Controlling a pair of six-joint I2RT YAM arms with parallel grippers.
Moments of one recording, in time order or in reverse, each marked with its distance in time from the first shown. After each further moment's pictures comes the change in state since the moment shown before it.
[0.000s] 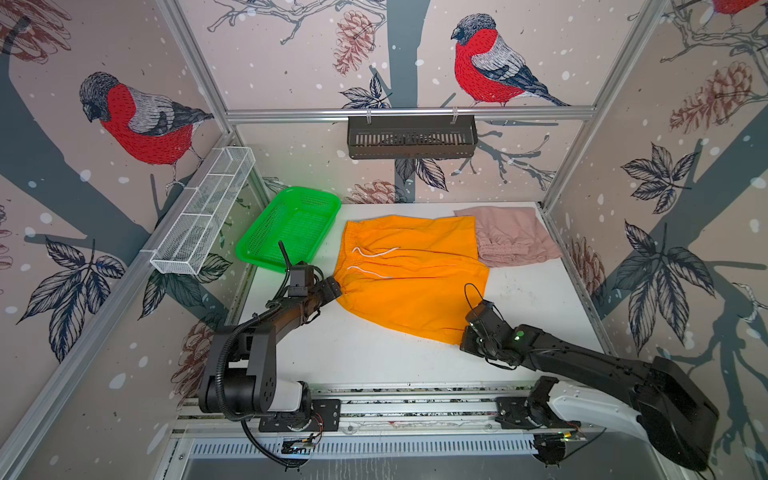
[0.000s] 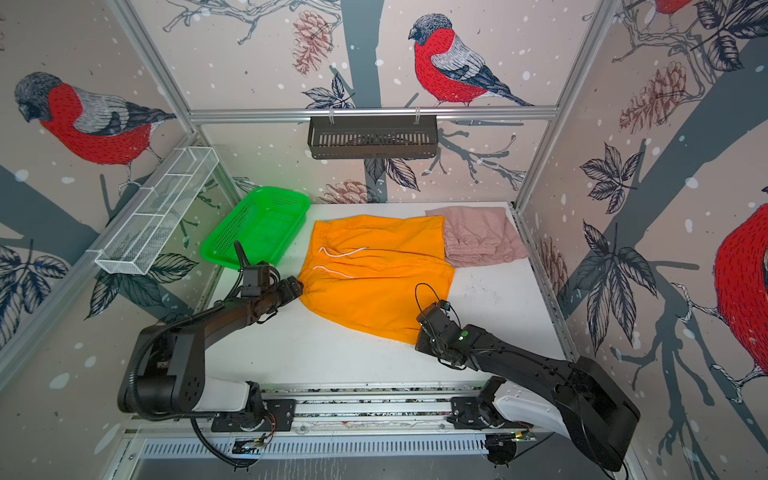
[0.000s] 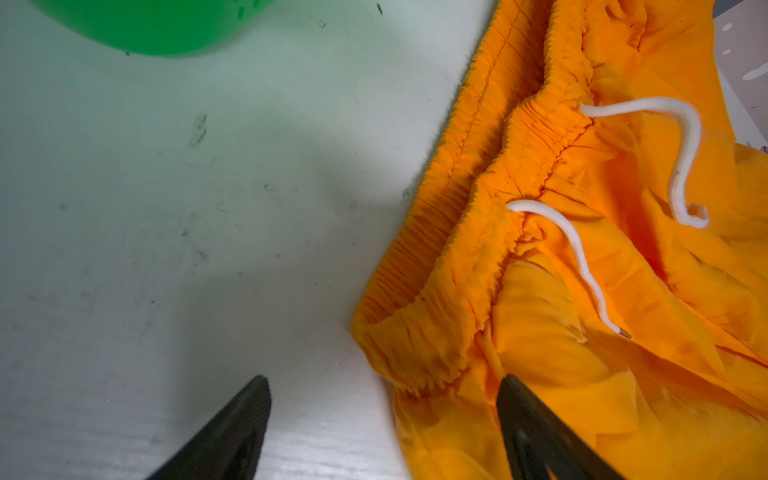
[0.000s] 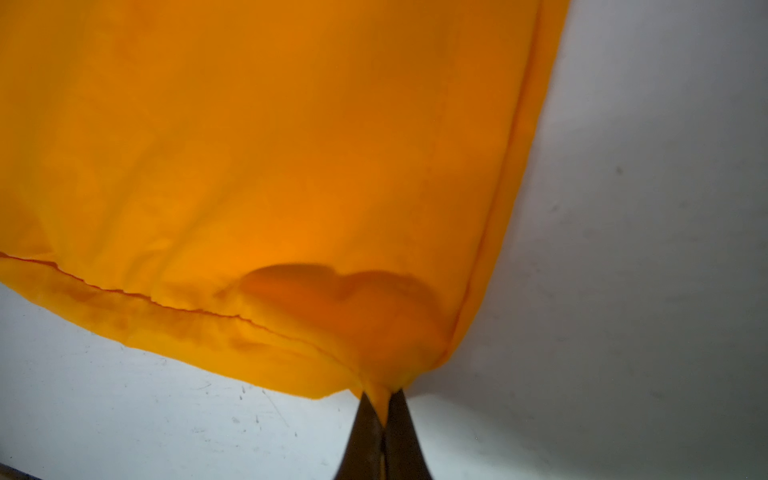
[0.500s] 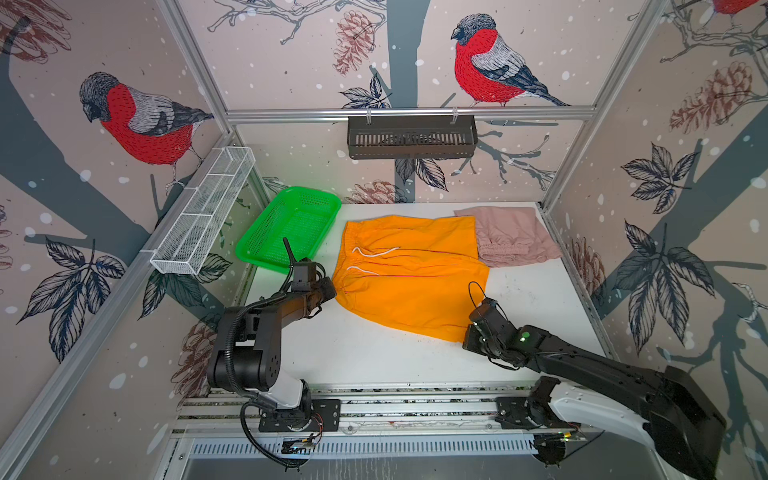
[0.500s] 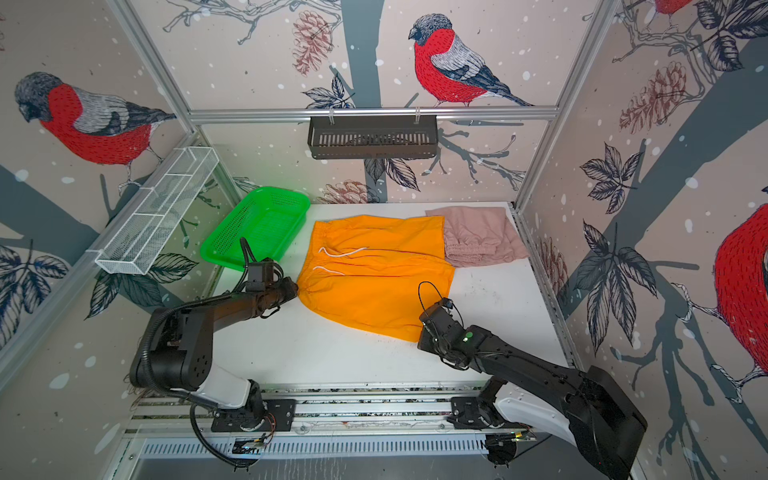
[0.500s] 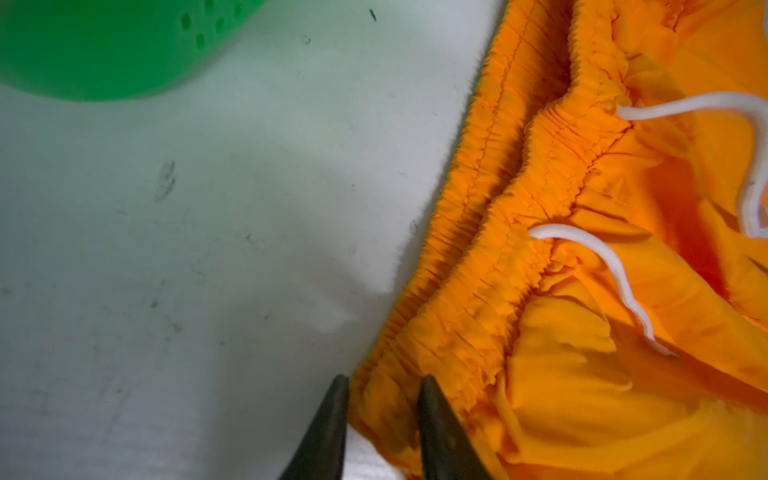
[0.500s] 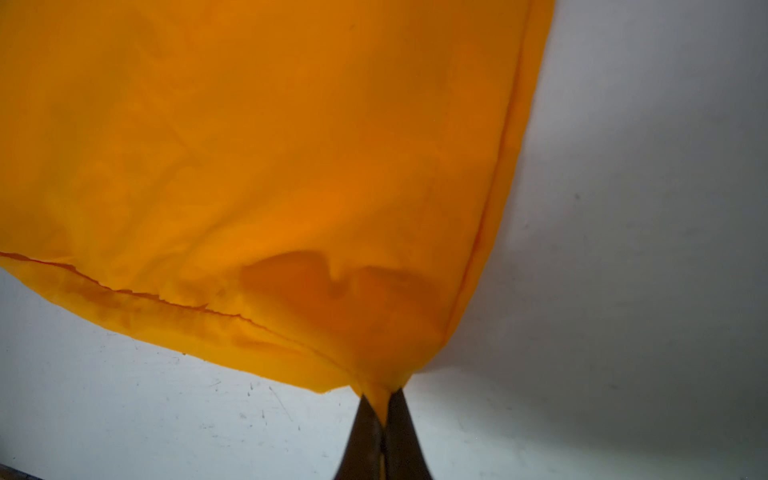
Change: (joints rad) left arm 0.000 0.116 0.049 0.058 -0.023 0.051; right arm -0.013 -0.060 0.008 -0.048 0.034 -0.023
